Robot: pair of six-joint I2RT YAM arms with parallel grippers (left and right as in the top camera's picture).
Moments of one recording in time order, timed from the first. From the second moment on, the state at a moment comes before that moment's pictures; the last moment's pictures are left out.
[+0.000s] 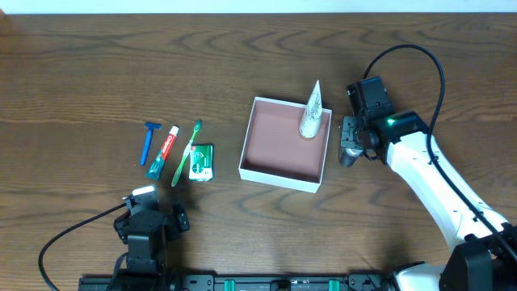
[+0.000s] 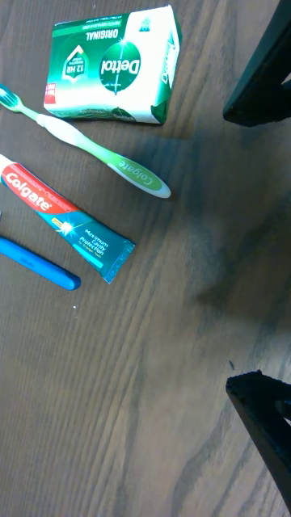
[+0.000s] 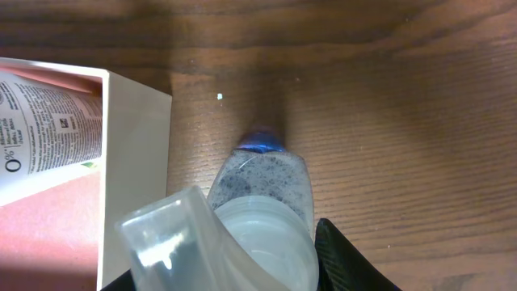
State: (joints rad) left arm -0.11 0.15 0.18 -0.76 -0.29 -0.22; right arm 0.31 1.53 1.10 -0.77 0.19 0.43
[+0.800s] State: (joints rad) left arm -0.11 0.15 0.18 -0.76 -0.29 -0.22; right arm 0.53 1.06 1.31 -1.04 0.04 0.38
